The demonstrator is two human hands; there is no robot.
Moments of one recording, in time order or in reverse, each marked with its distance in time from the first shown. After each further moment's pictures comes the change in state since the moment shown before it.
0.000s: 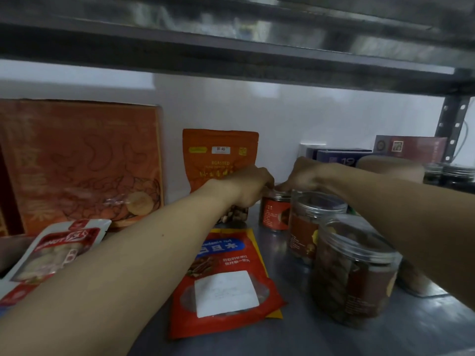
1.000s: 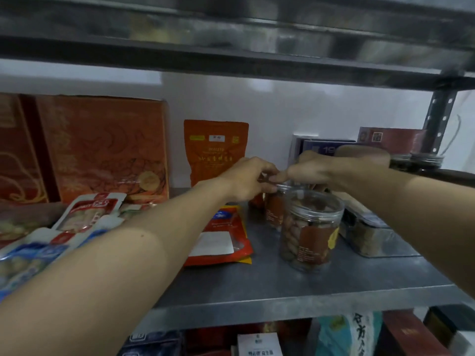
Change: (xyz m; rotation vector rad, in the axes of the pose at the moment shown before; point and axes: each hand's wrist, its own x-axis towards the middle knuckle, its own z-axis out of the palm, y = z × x) left_hand -0.067 0.070 -0.008 -0.294 0.135 -0.023; right_hand -0.088 0.023 -0.018 0.167 -0.020 0.011
